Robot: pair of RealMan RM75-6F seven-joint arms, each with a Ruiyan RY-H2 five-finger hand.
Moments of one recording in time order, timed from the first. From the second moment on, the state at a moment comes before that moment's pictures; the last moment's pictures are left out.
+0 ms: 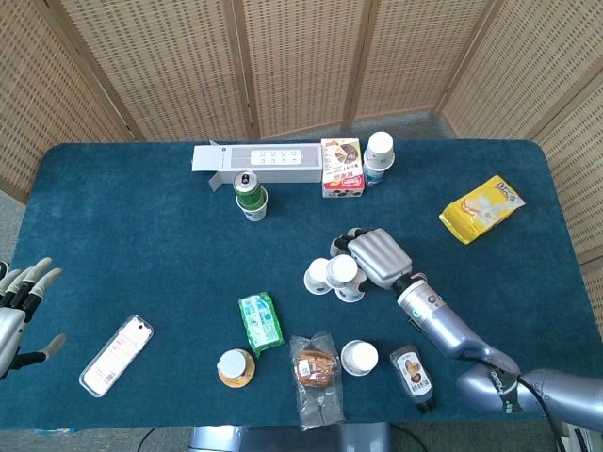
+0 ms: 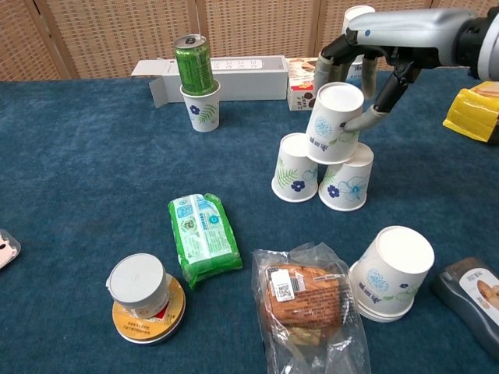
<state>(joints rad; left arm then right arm) -0.10 -0.87 0.03 -1.83 1.59 1.43 -0.05 0.83 -1.26 0.19 -1.71 -1.19 0.87 -0.17</state>
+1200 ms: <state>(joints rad) -0.09 -0.86 0.04 -1.84 1.60 1.43 -0.06 0.73 -1.19 0.25 -1.71 -1.39 1.12 0.06</state>
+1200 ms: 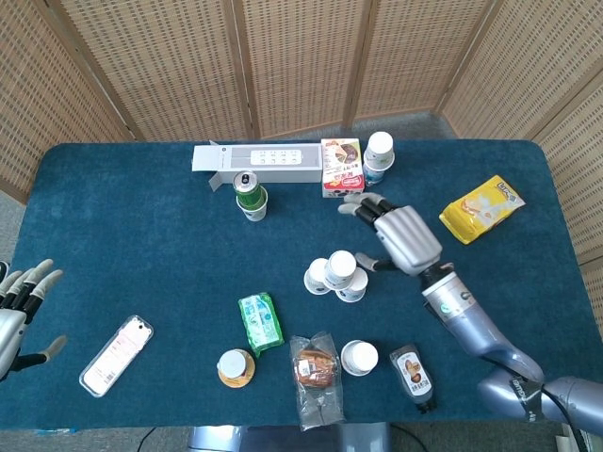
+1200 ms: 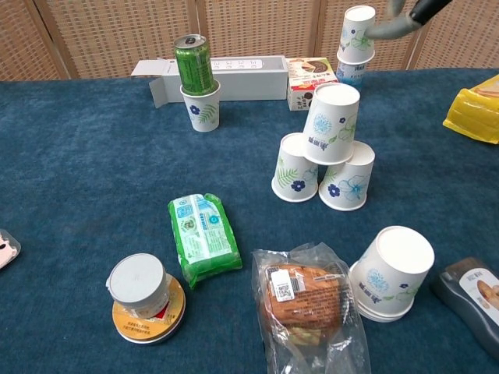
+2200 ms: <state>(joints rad) -0.07 -0.85 0.05 -1.84 1.66 1.50 -0.07 0.37 -1.17 0.24 -1.38 -1.28 1.42 0.24</state>
